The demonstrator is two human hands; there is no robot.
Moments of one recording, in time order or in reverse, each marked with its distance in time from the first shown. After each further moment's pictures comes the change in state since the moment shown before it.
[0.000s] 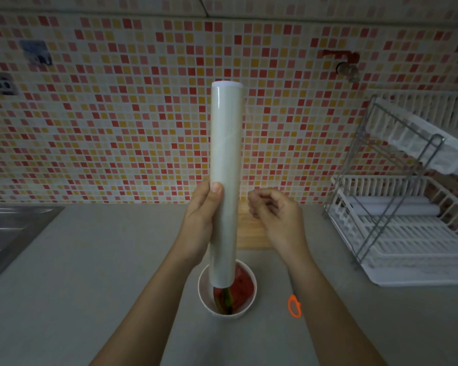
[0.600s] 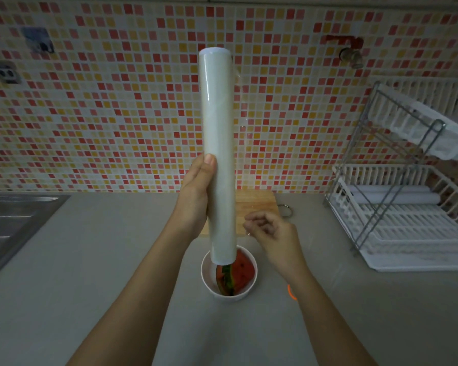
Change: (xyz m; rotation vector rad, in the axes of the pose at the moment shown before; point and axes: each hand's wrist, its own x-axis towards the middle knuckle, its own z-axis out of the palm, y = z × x) left_hand 0.007 0.014 -0.005 -0.082 0.016 0.008; right_hand -0.051 0.031 -0.005 -0.070 -0.150 0.092
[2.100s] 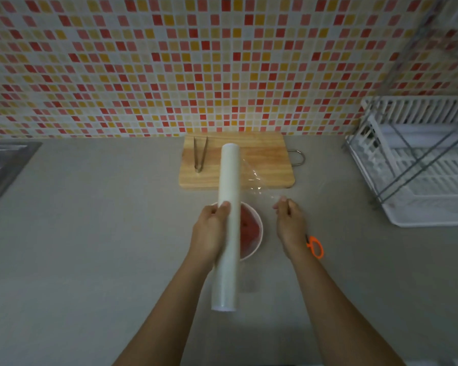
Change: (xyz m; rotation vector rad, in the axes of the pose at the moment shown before) left_hand -0.046 -0.160 -0.014 0.422 0.271 -0.751; right_hand 0.003 0.177 -0.006 -0.274 0.407 0.582
